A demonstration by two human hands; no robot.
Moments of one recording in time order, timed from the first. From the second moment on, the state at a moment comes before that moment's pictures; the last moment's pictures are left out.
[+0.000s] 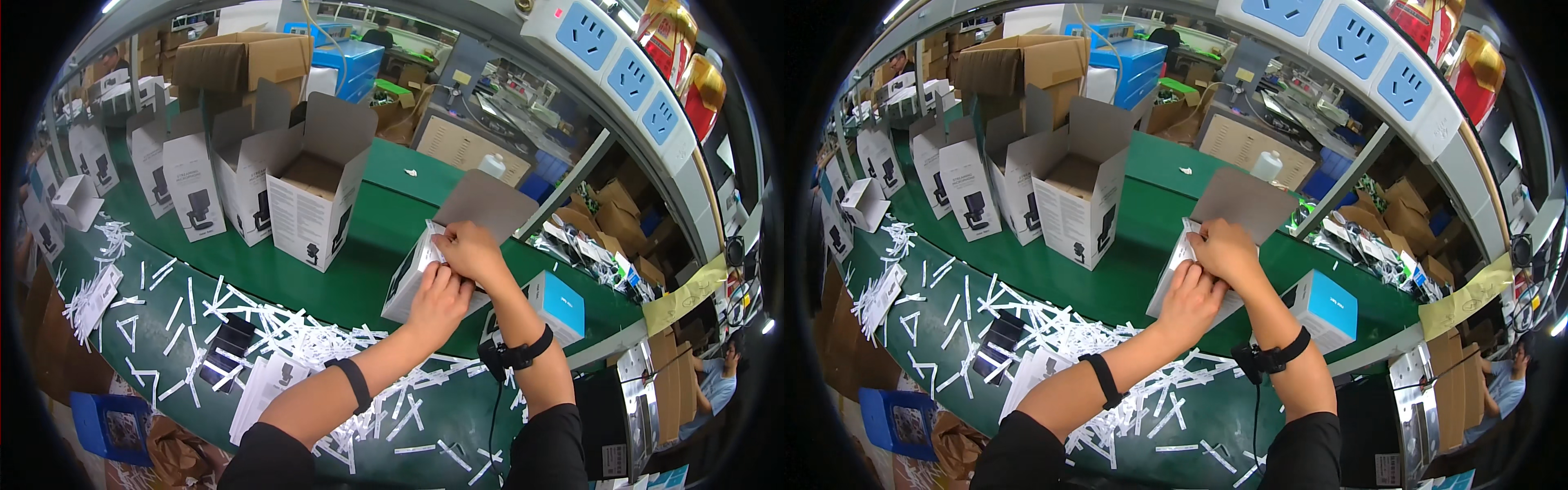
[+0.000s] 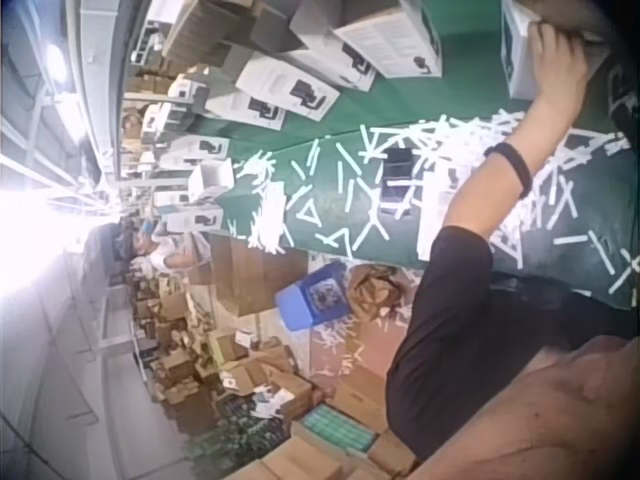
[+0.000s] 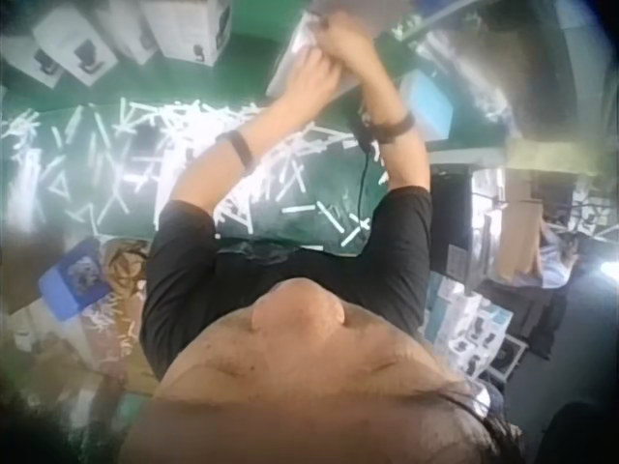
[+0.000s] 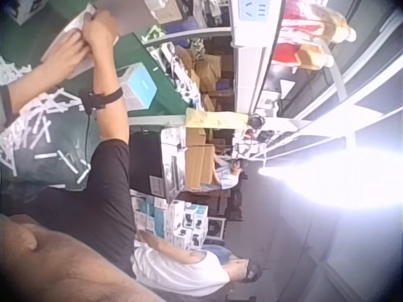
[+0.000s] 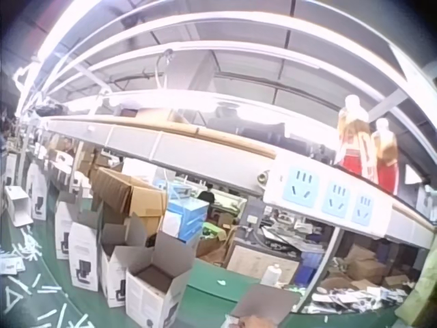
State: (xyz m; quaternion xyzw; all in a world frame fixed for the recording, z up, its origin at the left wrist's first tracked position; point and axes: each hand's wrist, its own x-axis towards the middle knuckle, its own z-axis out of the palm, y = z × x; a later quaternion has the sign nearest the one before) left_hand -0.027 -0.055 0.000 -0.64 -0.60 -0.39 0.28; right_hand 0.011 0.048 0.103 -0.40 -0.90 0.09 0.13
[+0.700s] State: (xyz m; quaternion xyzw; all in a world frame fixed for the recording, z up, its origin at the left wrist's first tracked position) left_hand -0.020 -0.044 0.028 -0.67 -0.56 -0.47 0.14; right_hand 0.122 0.087 0.185 -0.33 -0.92 0.07 0.21
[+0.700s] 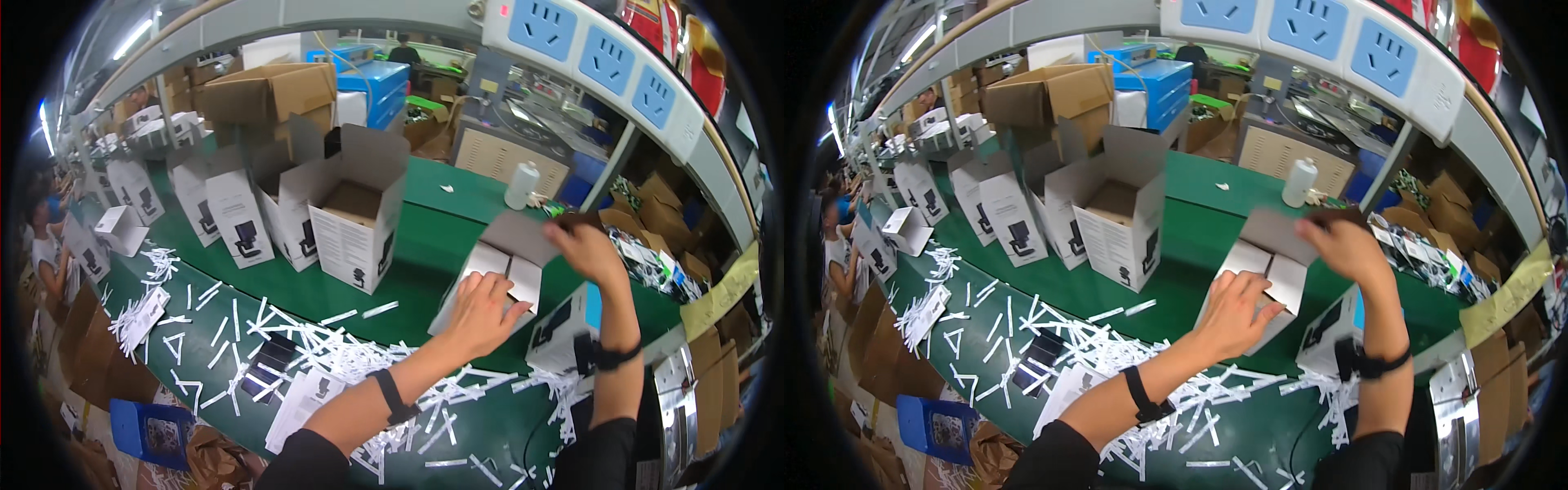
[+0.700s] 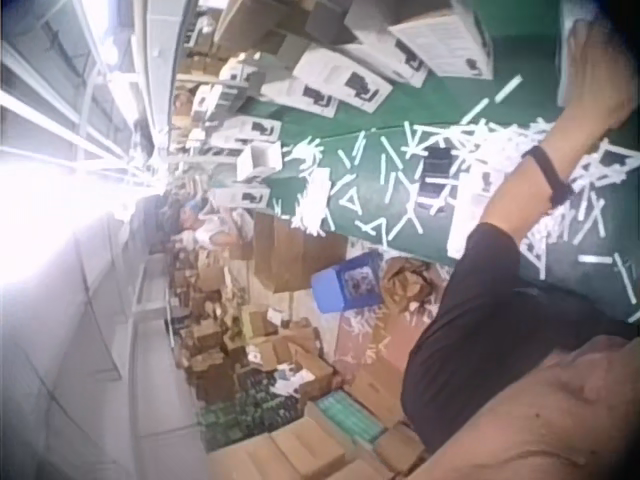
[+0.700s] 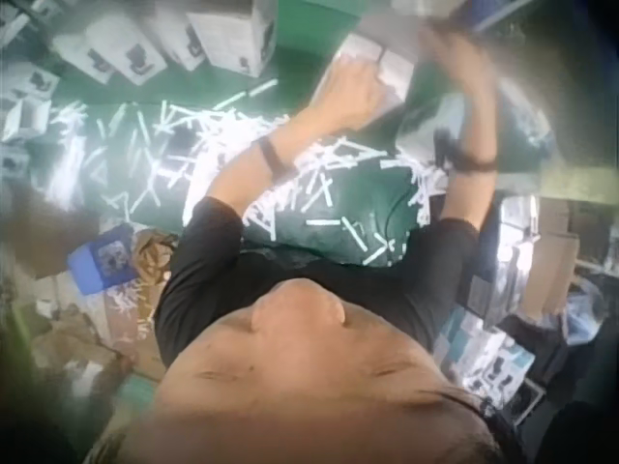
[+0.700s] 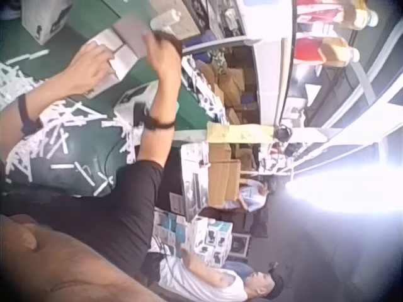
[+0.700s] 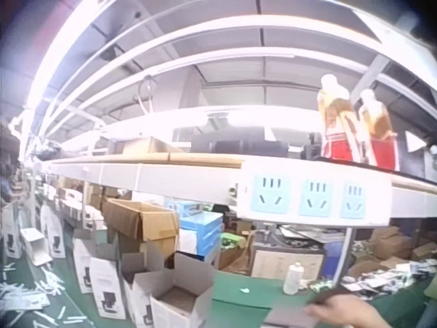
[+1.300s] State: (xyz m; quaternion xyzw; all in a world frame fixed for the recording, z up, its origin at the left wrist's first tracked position) left_hand -0.045 -0.052 0.067 -0.54 -0.58 -0.57 -0.21; right_hand 0.142 0.082 0.129 -0.06 -0.97 0.03 0.24
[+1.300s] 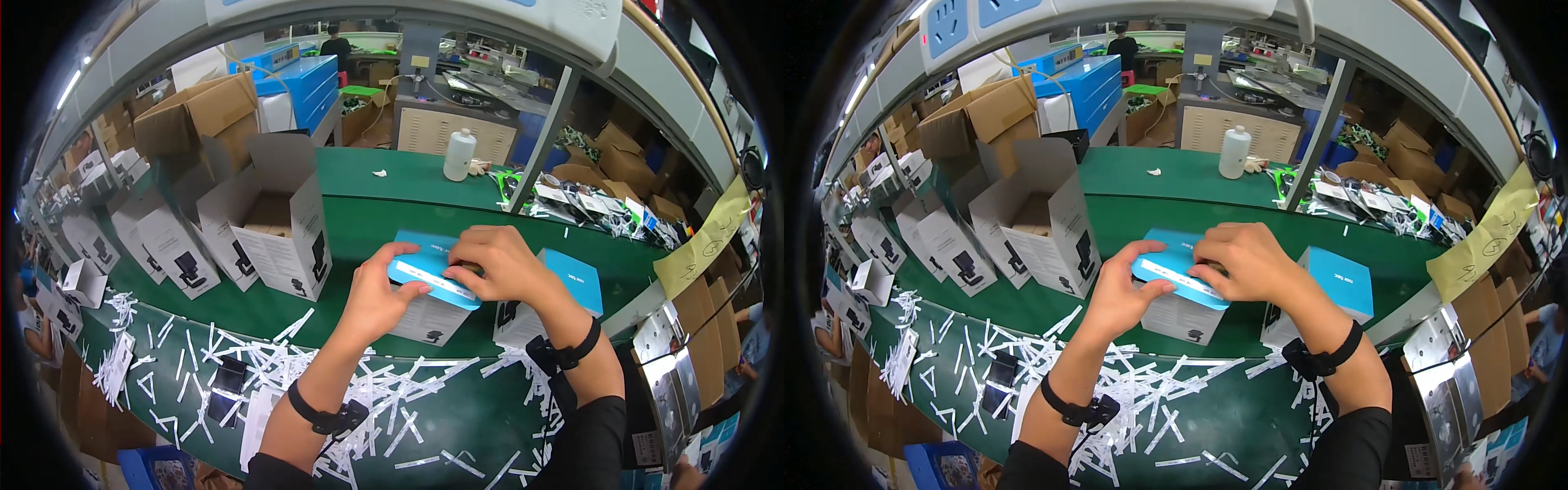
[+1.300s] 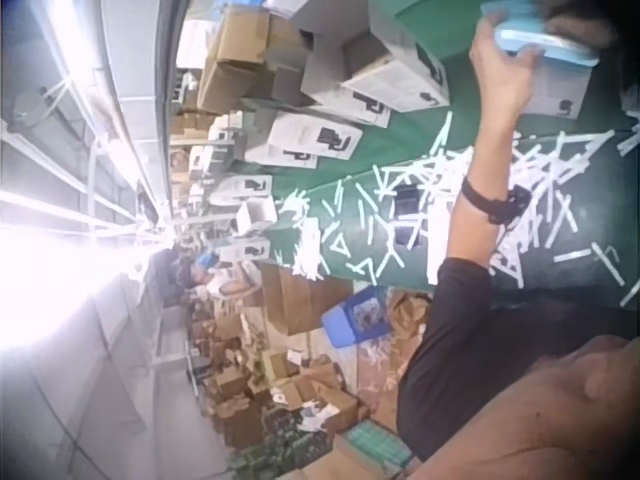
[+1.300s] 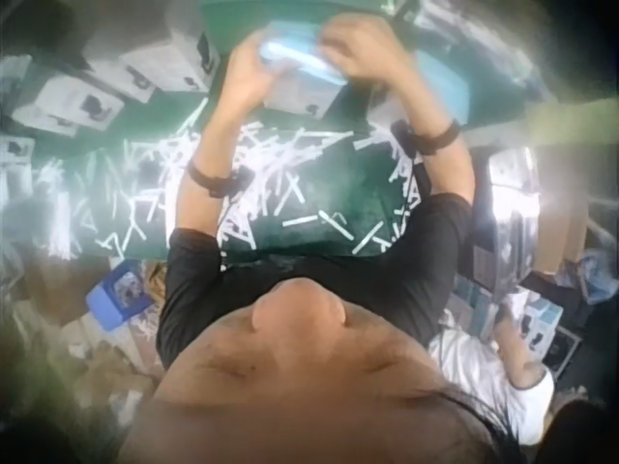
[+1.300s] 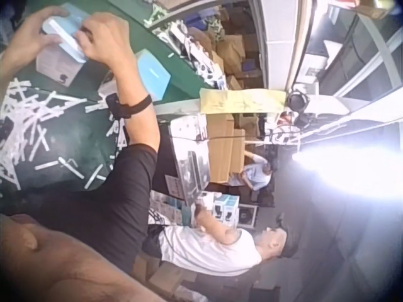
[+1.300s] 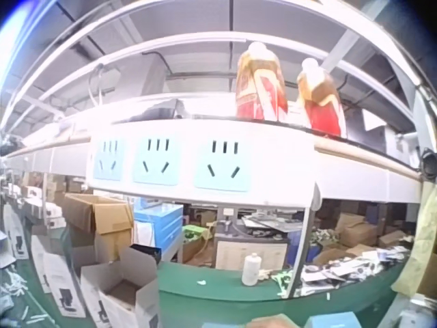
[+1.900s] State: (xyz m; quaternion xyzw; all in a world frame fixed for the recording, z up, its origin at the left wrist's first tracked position) left_hand -0.039 -0.048 0.073 -0.56 -0.61 -0.51 -0.23; right_hand 0.169 0.075 0.125 -0.02 -0.96 0.23 0.17
